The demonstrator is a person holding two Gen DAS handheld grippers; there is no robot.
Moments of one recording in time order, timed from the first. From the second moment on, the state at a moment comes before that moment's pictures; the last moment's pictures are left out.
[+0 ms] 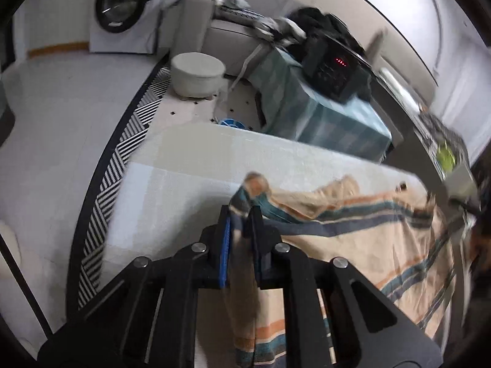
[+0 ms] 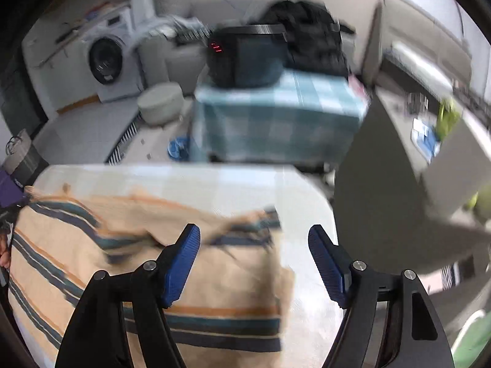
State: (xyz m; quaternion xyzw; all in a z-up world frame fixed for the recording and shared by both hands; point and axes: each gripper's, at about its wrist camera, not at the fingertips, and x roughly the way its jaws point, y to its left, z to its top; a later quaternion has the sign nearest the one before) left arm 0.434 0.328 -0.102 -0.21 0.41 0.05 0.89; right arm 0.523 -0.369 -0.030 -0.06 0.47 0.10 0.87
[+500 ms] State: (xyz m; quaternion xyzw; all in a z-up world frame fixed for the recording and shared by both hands) left arm 0.434 0.338 -0.093 -0.20 0.42 0.07 0.88; right arm 0.560 -0.365 -0.083 -0.03 0.50 0.14 0.85
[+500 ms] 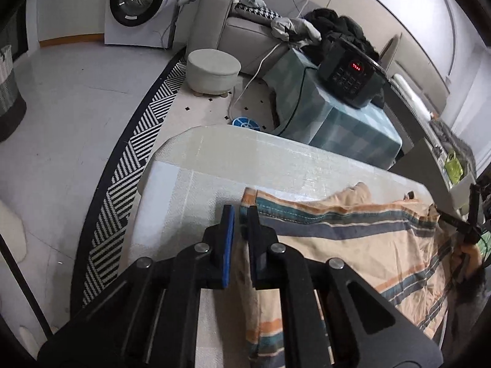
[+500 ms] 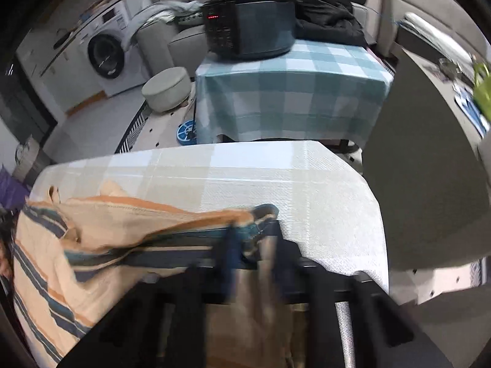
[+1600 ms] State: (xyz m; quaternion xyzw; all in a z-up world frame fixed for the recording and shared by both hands) left arm 0.454 0.325 -0.094 -0.22 0.41 0.07 0.88; right arm 0.446 -0.420 -0.048 0.02 0.50 0.09 0.86
